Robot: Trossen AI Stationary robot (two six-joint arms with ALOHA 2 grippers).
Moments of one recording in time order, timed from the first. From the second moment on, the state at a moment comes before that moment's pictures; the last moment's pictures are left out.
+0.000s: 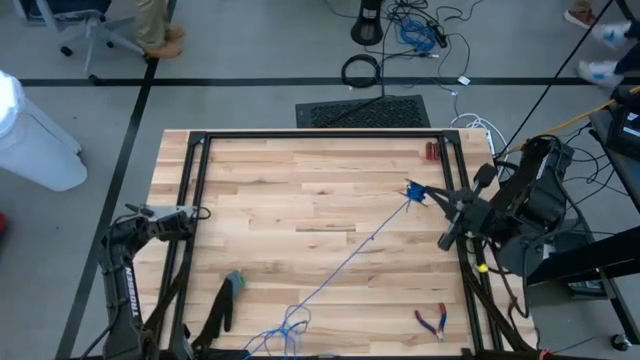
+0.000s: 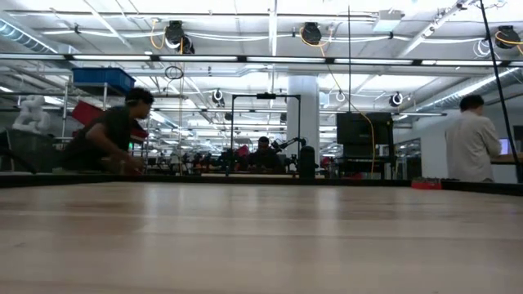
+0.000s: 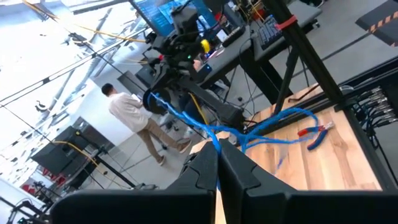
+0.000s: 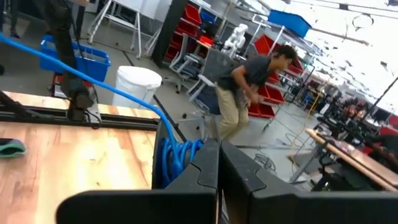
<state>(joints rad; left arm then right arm) -1.20 1.91 1.91 -0.08 -1.57 0.58 0.92 1.05 1.34 -0.95 1.49 0.31</state>
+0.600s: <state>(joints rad) -1.18 1.91 1.91 -0.09 -1.57 0.53 0.92 1.05 1.34 -0.92 1.46 0.33</state>
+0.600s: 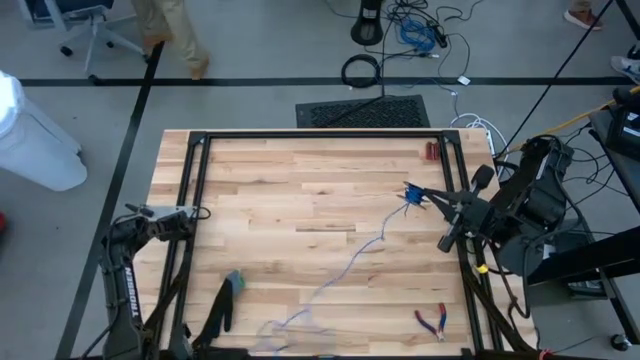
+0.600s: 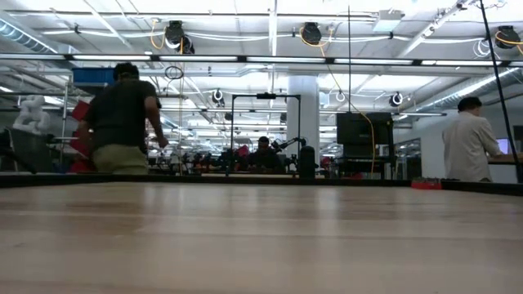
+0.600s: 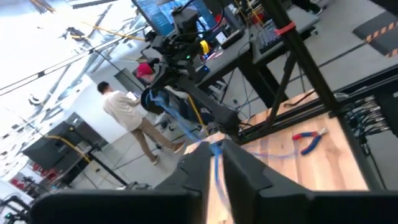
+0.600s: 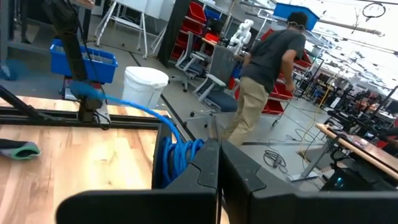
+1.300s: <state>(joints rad) -0.75 1.94 1.91 -0.37 -1.19 0.07 0.92 1.05 1.34 -0.87 1.44 0.29</state>
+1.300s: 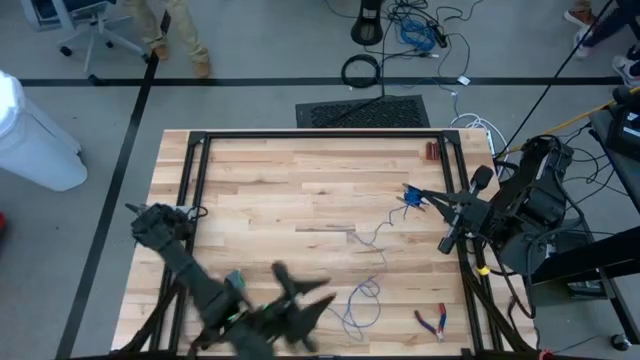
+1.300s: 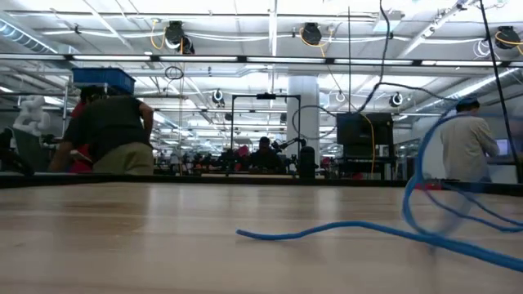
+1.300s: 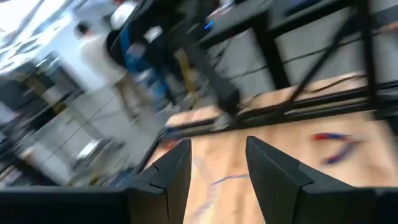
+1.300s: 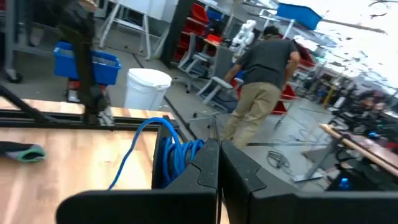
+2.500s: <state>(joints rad) -0.45 1.99 1.91 0.04 -0.89 0.14 0.92 1.07 1.34 -0.73 1.22 0.19</state>
